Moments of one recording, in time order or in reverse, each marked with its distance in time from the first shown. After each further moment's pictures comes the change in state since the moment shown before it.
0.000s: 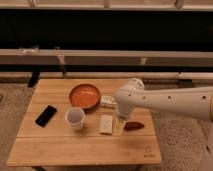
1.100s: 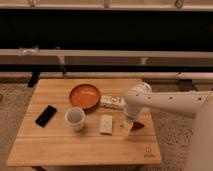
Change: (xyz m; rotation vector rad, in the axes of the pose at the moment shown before) arm 0.040 -0.033 0.052 -0.058 0.016 0.019
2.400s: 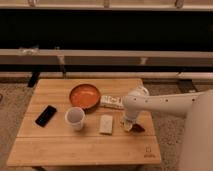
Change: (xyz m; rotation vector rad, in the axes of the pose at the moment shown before) arm 0.003 0.005 0.025 -0.004 0.029 0.007
